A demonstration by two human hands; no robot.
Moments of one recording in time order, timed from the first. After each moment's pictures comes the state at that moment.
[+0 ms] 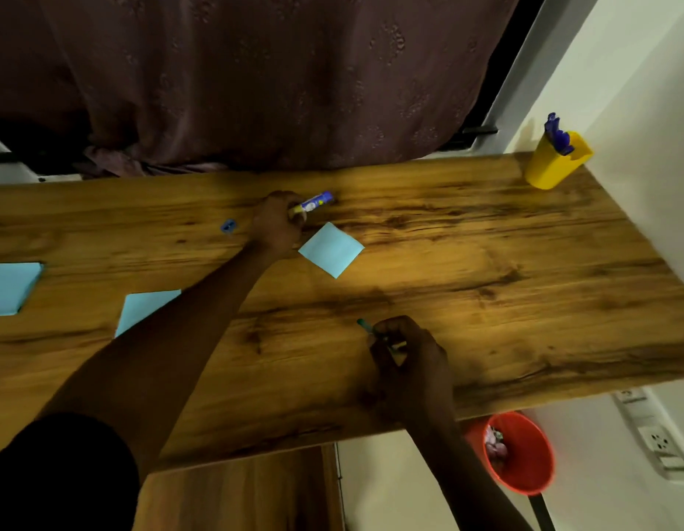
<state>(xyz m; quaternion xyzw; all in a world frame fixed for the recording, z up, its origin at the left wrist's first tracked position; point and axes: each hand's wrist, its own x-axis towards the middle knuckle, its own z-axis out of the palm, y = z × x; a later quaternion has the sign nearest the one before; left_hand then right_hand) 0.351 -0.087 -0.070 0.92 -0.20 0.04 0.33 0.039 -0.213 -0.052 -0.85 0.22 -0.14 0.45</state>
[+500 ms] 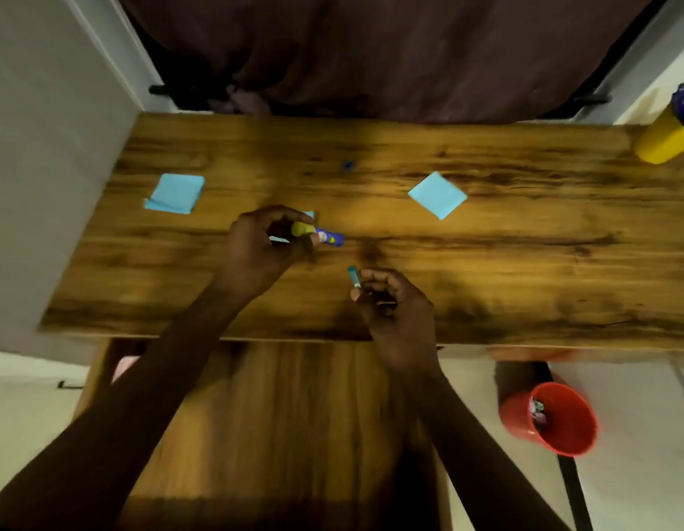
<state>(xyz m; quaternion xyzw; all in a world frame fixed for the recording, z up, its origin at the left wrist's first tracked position) 0.144 0.164 0.036 0.84 -0.11 -0.02 0.53 0.022 -0.021 -0.003 -0.79 0.13 -0.08 0.59</state>
